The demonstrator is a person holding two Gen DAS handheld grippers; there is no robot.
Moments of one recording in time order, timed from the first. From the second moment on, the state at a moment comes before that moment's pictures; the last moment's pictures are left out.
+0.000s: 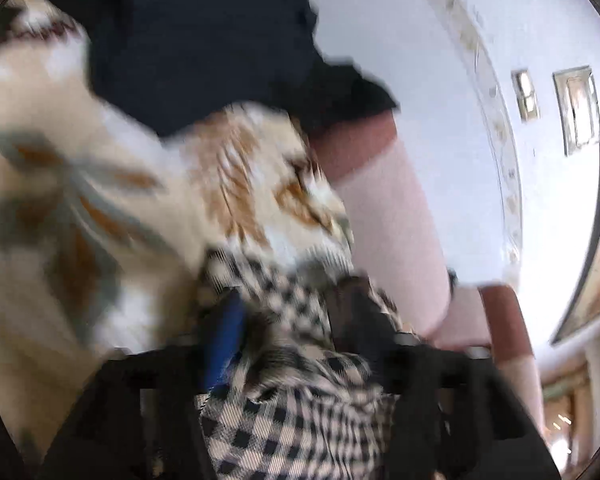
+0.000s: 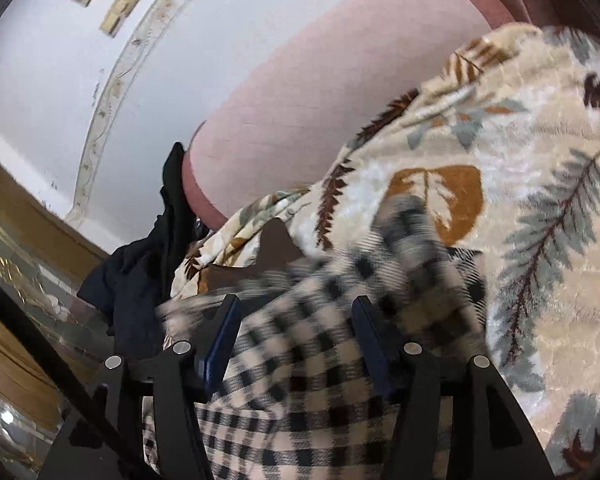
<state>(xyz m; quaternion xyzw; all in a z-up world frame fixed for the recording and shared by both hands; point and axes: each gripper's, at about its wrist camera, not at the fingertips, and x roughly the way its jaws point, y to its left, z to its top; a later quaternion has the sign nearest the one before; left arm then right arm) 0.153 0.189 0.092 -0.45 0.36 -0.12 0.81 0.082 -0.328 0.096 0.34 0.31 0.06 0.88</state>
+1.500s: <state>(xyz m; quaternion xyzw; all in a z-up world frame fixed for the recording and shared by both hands) 0.015 0.121 0.081 0.00 0.48 -0.09 0.87 -0.042 -0.303 0.086 0.16 0.41 -0.04 0.90</state>
